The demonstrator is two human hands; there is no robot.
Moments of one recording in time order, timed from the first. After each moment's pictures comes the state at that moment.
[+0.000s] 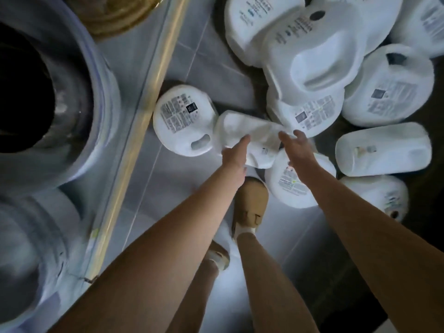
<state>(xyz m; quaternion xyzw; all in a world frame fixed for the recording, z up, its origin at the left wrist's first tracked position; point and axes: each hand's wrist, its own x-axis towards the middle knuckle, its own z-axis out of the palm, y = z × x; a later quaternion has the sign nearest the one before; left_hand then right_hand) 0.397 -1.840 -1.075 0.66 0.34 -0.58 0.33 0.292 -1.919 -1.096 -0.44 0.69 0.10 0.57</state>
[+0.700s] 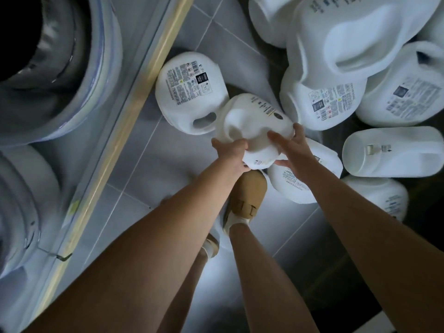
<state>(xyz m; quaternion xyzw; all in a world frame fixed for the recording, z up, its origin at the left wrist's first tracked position) 0.390 -1.800 -1.104 0.62 0.41 -0.54 0.40 0.283 -1.887 -1.125 -0.39 0.65 0.11 0.65</state>
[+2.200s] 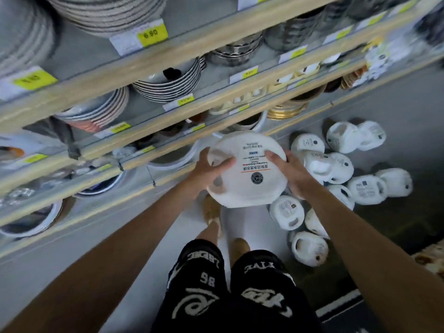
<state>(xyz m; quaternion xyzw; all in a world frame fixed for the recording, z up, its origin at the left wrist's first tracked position) 0.387 -1.474 -0.582 0.71 0.14 -0.39 0.57 0.331 -1.699 -0.552 -0.65 0.31 0.20 0.66</state>
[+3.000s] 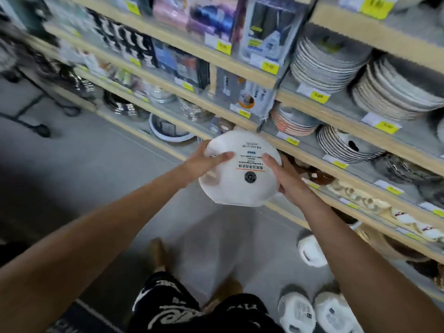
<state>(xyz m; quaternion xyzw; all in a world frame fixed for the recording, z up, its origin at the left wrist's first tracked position) 0.146 -1.182 -0.415 0.67 0.36 -0.04 0.65 0.263 -1.369 -0.416 -0.75 -0.08 0.35 0.55</state>
